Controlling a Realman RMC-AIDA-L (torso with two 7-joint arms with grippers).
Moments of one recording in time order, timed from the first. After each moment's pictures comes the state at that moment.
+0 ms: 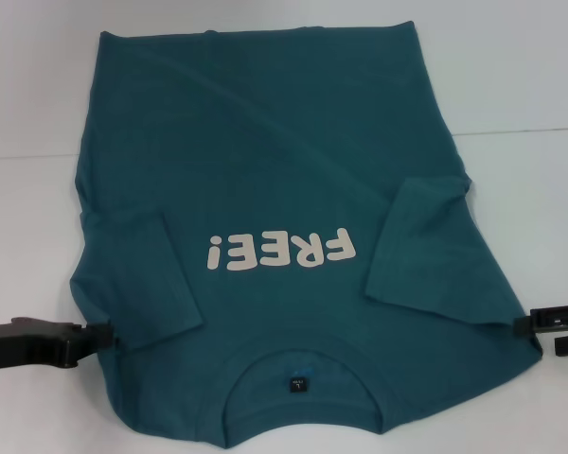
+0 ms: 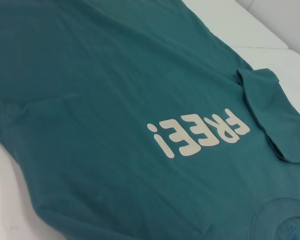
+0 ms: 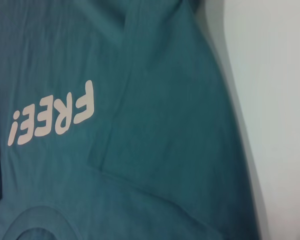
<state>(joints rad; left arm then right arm) -0.41 -2.16 0.73 1.05 2.29 1.44 -2.01 0.51 1.92 -0.60 -0.73 -2.46 -1.49 2.48</state>
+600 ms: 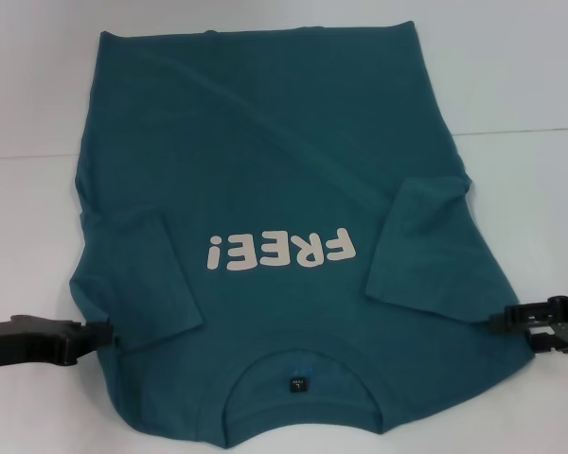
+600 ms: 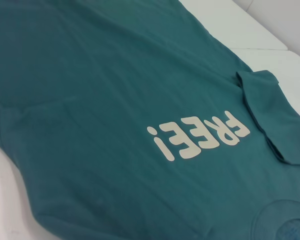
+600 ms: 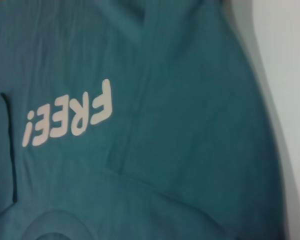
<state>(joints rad) -0.41 -2.16 0.73 1.05 2.29 1.44 -2.00 0.54 1.95 -0.60 -0.71 -2.46 -1.47 2.48</state>
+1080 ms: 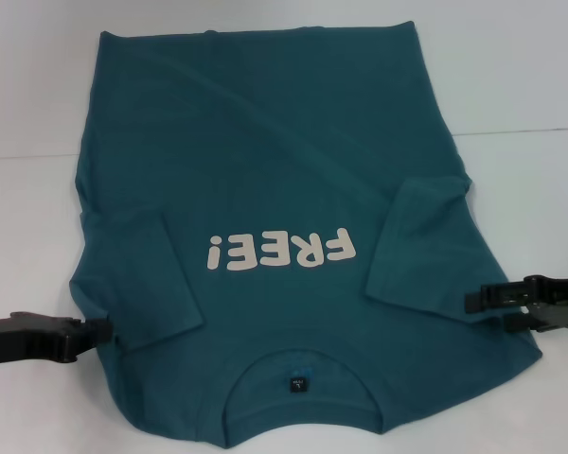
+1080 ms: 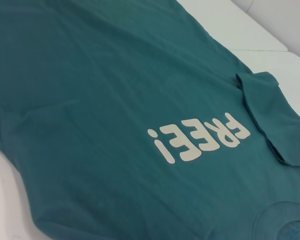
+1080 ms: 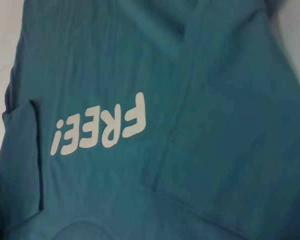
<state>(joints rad) -0.42 -2.16 0.72 1.05 2.29 1.44 -2.00 0.58 1.96 -0.60 -0.71 -2.43 -1.46 2.48</state>
